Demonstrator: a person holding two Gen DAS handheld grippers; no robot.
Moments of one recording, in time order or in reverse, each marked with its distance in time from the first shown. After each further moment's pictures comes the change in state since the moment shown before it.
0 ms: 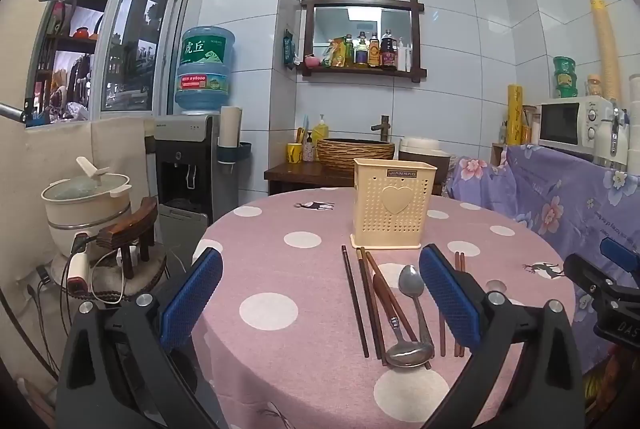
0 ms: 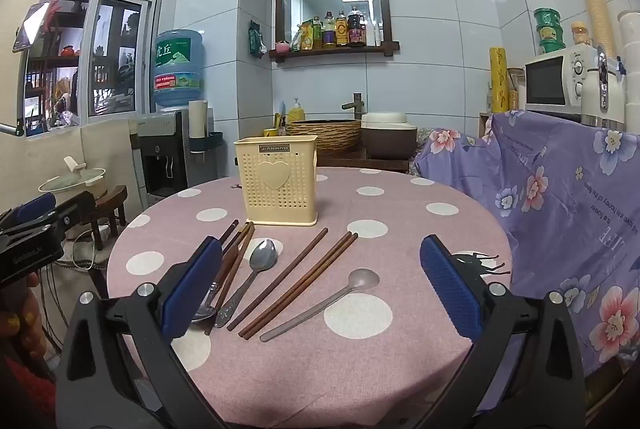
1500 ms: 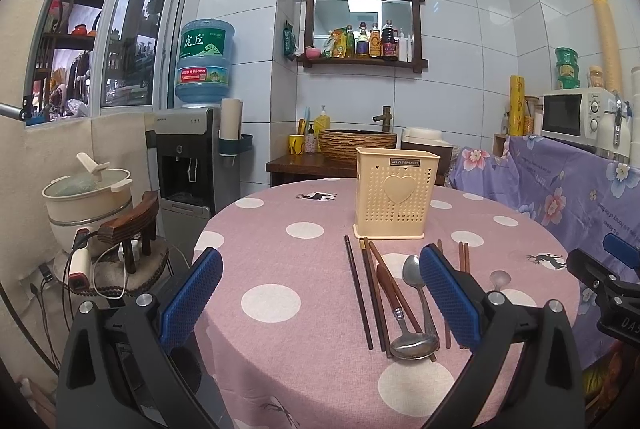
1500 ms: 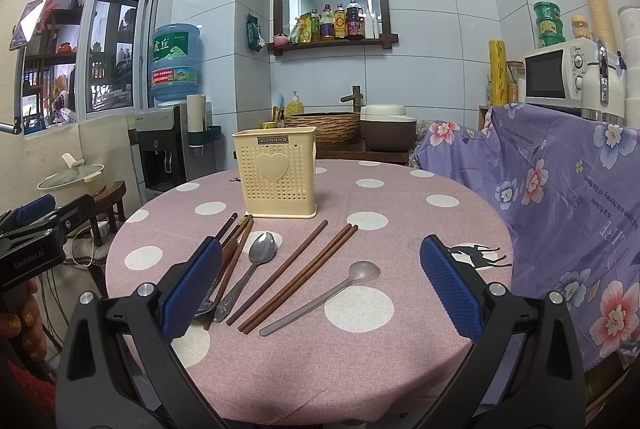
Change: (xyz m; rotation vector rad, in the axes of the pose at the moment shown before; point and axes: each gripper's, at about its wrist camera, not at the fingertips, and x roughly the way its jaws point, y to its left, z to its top) left arm 0.005 0.000 -0.007 0.022 0.026 -0.007; right arm 0.006 -0.001 -0.009 0.005 0.021 -0.005
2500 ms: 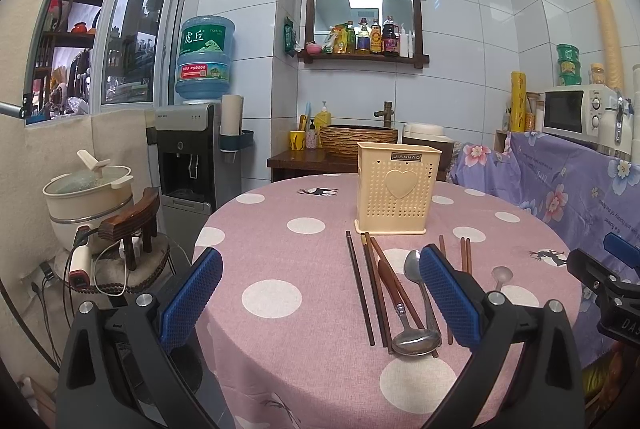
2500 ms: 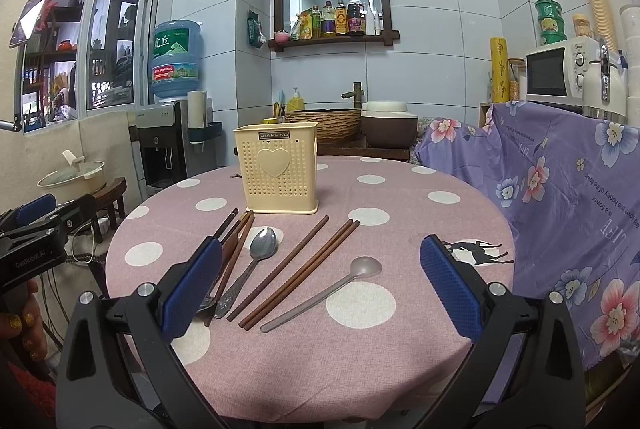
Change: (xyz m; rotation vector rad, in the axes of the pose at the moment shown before) left arm 0.001 0.002 -0.004 0.001 0.005 -0.001; right arm 0.000 0.000 -0.006 0.000 0.007 0.003
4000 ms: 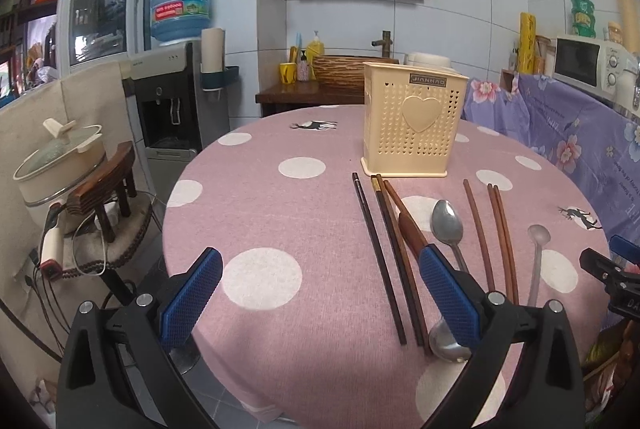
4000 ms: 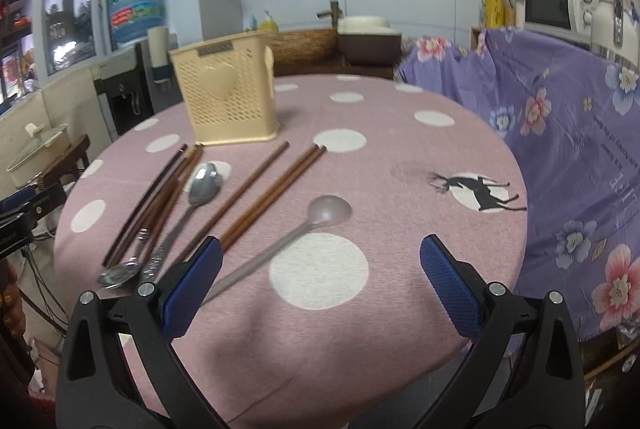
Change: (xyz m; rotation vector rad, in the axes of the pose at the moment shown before) left arm 0.081 0.008 -0.010 0.046 0.284 -0.032; right arm 0.100 -0.046 -0.020 0.076 0.350 -0.074
